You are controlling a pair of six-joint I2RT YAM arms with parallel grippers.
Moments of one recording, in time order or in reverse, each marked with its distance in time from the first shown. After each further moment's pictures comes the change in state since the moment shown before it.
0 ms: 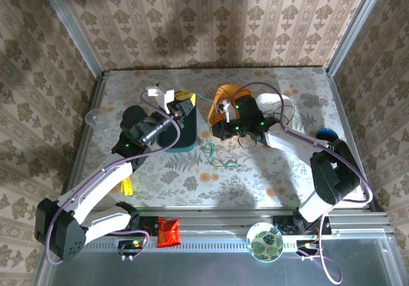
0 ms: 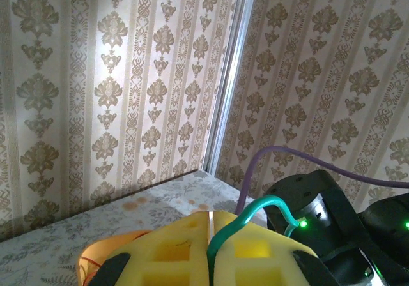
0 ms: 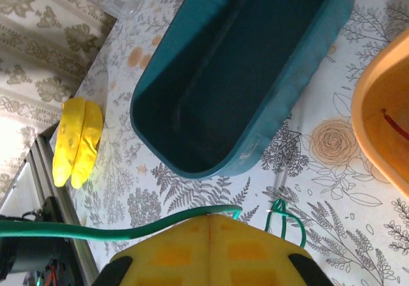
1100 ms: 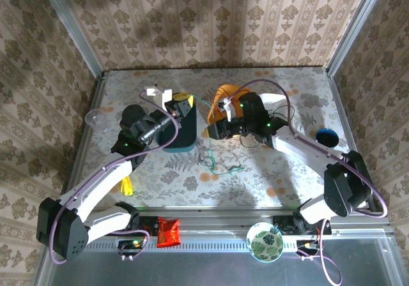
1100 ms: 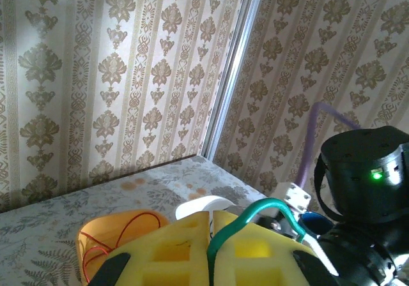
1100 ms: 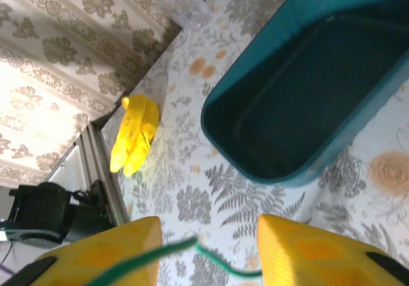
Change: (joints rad) left arm 0.051 0.012 -0.017 -0.010 0.056 -0.049; right arm 0.021 -0.104 0.006 0.013 -0.104 -0.024
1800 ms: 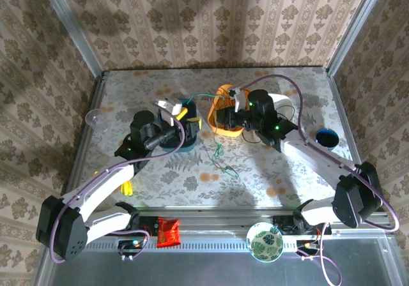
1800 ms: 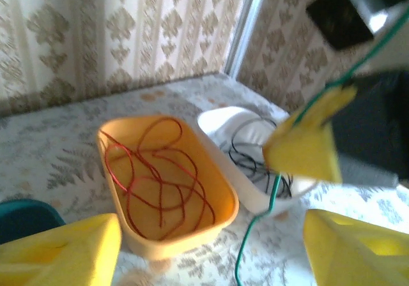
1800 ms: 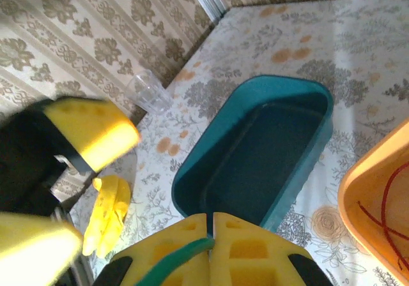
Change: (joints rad) left arm -0.036 0.001 -0.091 -0.233 -0.030 0.130; right arm -0.013 -0.131 -0.023 0.087 0.246 0.102
